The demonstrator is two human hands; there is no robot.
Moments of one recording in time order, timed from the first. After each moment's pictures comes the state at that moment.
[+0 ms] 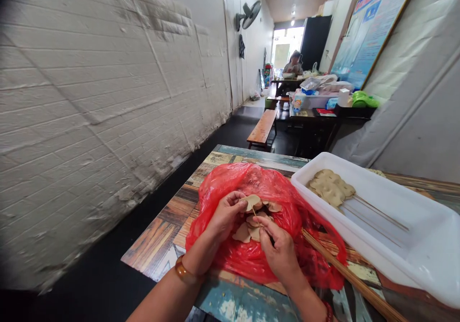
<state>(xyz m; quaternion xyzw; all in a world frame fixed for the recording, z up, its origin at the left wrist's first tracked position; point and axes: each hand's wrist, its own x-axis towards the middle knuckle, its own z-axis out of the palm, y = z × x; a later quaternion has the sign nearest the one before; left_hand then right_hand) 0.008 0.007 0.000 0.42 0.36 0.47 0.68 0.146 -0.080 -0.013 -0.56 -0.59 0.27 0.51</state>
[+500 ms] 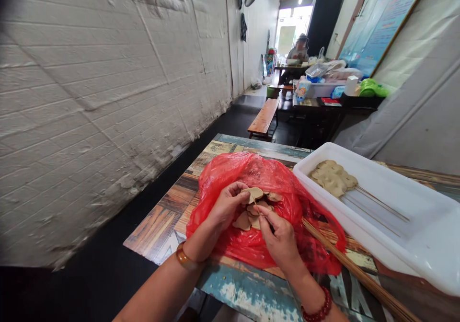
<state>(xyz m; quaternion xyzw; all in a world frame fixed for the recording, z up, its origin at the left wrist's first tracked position) 0.009 0.004 0.001 0.44 0.35 0.46 0.68 0.147 -0.081 -0.017 -0.58 -0.60 0.27 0.49</state>
